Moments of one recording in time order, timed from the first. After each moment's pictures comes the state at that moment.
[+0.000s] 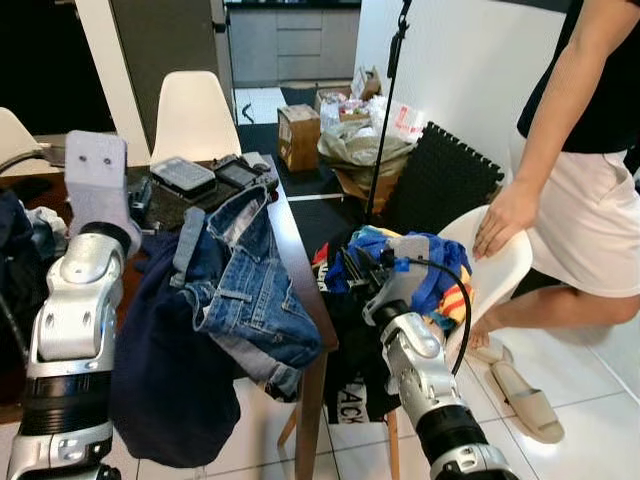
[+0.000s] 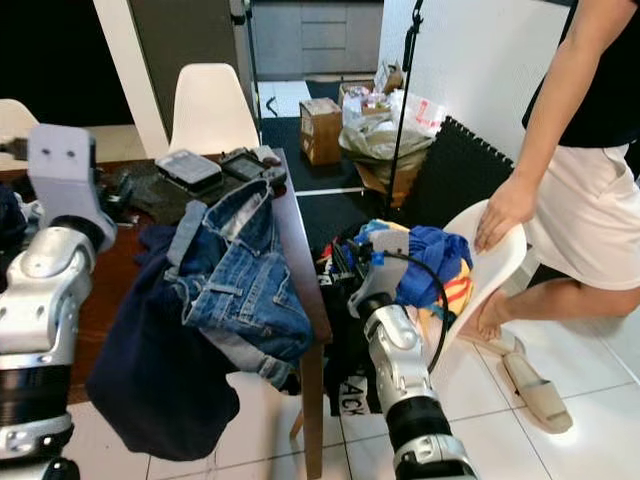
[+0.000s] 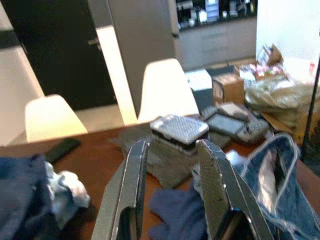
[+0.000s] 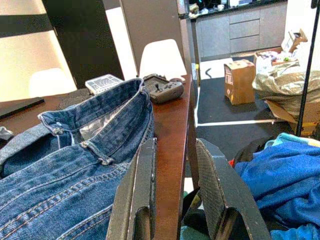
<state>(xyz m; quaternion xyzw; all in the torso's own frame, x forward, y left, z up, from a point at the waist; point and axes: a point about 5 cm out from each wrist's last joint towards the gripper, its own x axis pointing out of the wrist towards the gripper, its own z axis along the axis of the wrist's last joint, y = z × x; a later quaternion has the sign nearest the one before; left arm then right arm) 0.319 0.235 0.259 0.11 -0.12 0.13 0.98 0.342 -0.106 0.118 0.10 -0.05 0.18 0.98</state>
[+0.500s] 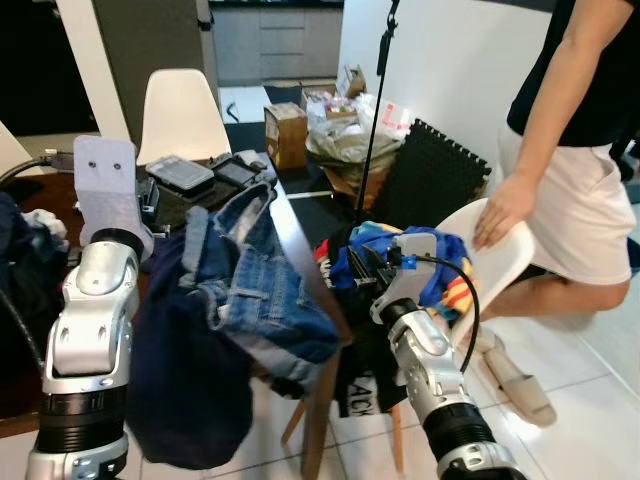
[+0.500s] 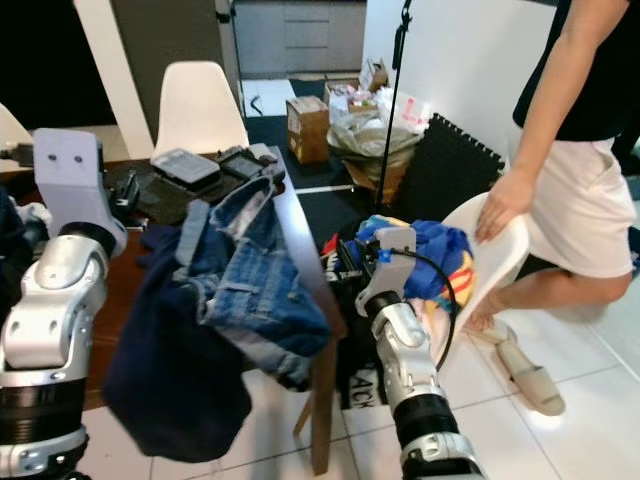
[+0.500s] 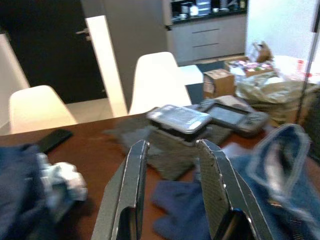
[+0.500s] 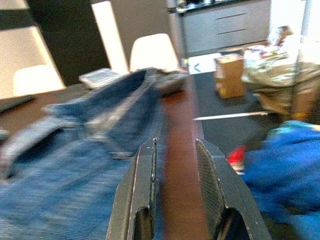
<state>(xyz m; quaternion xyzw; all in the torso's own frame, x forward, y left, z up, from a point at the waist) 0.315 0.222 0.247 0.09 -0.10 0.14 0.98 0.341 -0.100 0.117 0.11 -0.04 0.18 0.98</state>
